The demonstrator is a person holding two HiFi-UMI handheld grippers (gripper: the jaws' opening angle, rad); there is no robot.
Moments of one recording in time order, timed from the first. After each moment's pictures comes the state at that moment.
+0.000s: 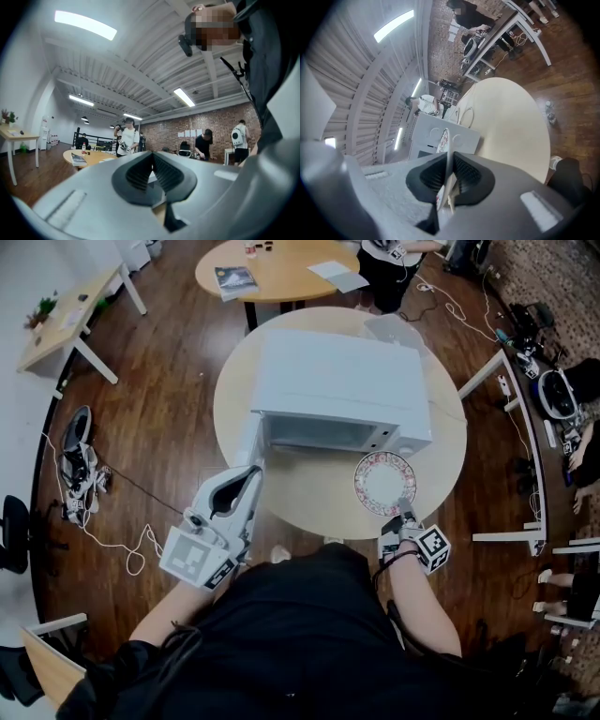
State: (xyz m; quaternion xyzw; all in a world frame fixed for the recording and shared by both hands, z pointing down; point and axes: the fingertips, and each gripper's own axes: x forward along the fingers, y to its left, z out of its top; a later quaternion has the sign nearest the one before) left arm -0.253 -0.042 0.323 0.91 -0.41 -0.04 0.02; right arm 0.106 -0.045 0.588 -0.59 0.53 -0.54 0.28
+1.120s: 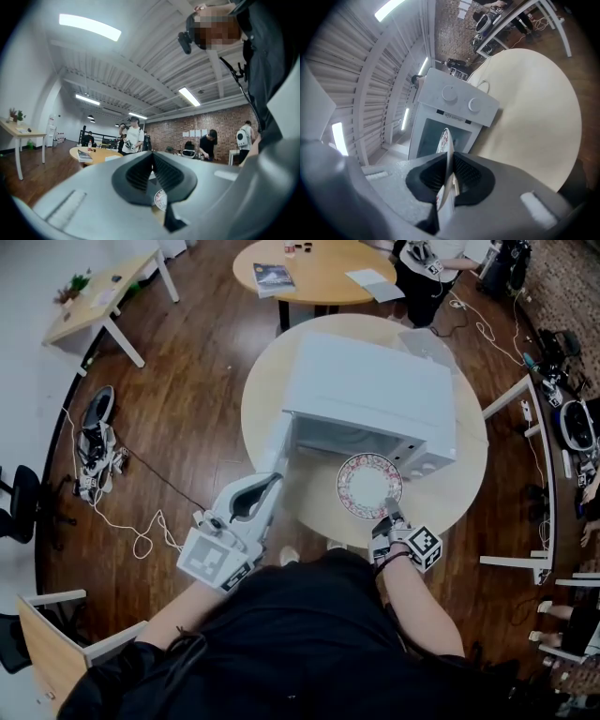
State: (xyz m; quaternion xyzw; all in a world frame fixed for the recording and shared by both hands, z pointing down) left arm -0.265 -0.031 0.334 0.90 -0.44 -0.04 0.03; right arm 0.012 -0.078 0.594 -0.52 0.61 -0.57 0.21
